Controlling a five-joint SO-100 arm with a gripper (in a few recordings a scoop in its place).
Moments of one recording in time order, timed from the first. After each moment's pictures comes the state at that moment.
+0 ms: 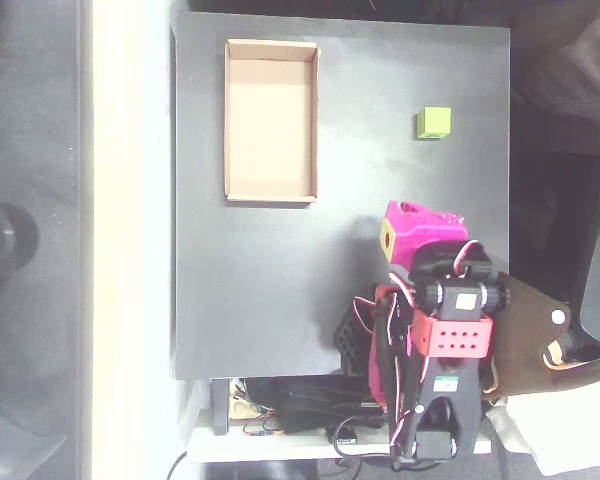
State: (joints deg) arm 0.4 166.6 151.2 77.9 91.2
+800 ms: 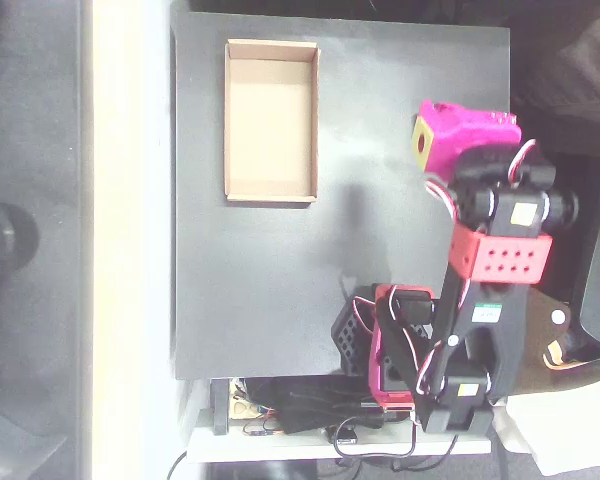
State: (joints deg) arm 0.5 123.0 98.7 77.6 91.2
